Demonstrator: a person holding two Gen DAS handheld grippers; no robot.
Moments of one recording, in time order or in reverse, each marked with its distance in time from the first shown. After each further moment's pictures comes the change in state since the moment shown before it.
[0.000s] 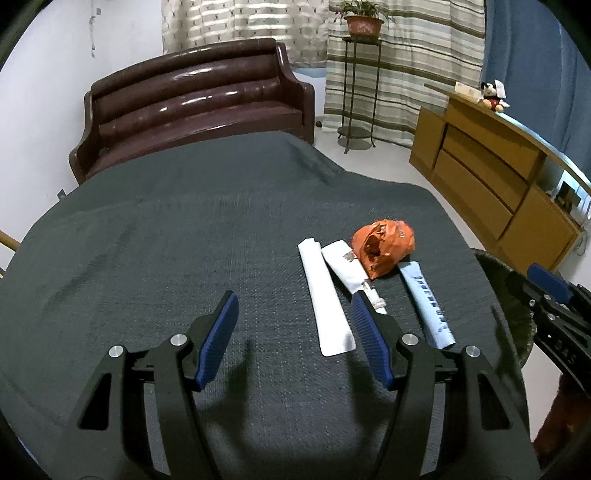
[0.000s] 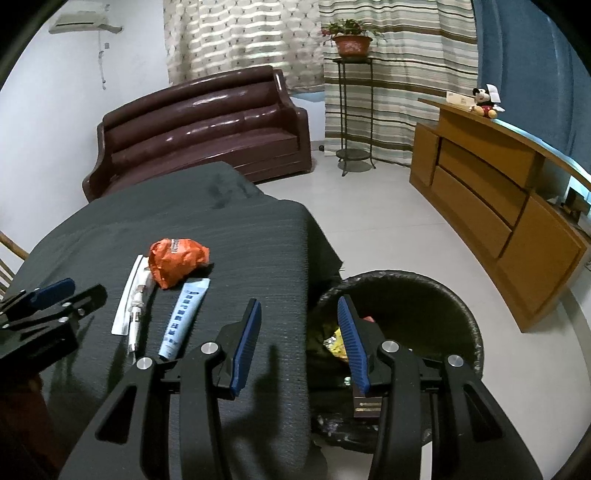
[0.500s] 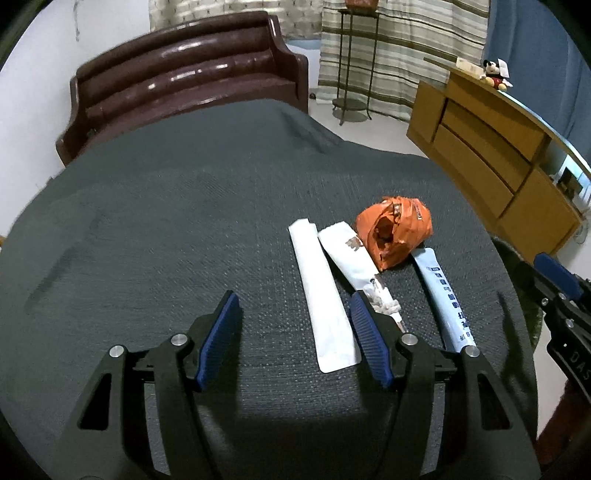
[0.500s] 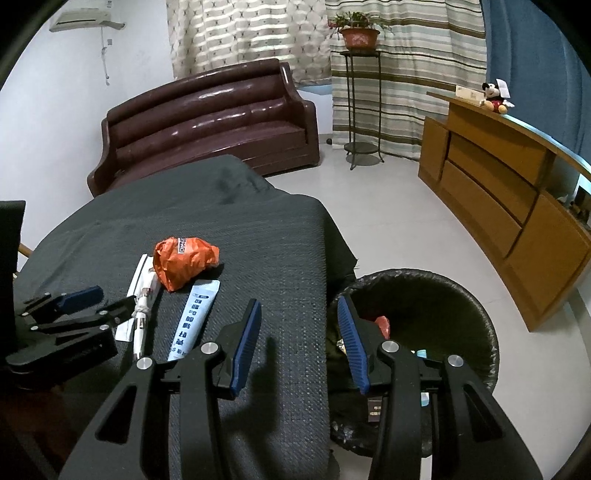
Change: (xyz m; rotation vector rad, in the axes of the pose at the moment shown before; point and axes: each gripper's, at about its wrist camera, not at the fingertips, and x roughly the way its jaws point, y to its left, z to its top) left arm 0.037 0.001 0.006 0.000 0.125 -0.040; right arm 0.014 0.001 0.006 -0.001 0.029 0.031
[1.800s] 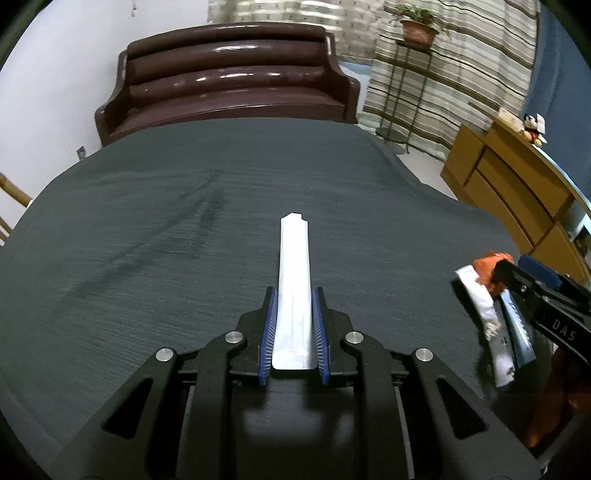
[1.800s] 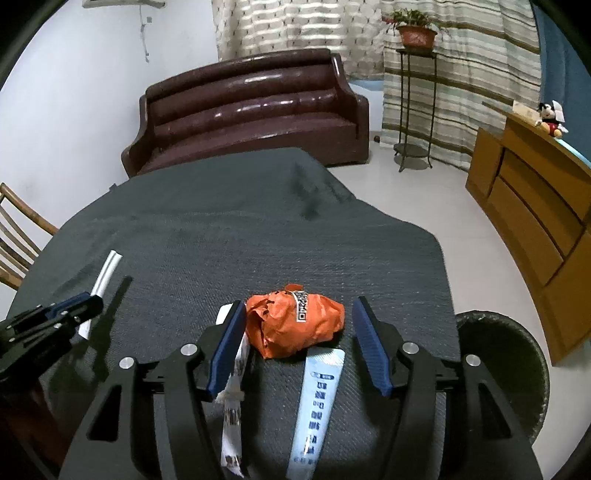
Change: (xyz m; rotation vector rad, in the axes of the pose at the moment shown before) left arm -0.019 0.113 0.000 -0.172 -0.084 0.061; right arm 0.045 0.075 0.035 -0.108 0.053 0.126
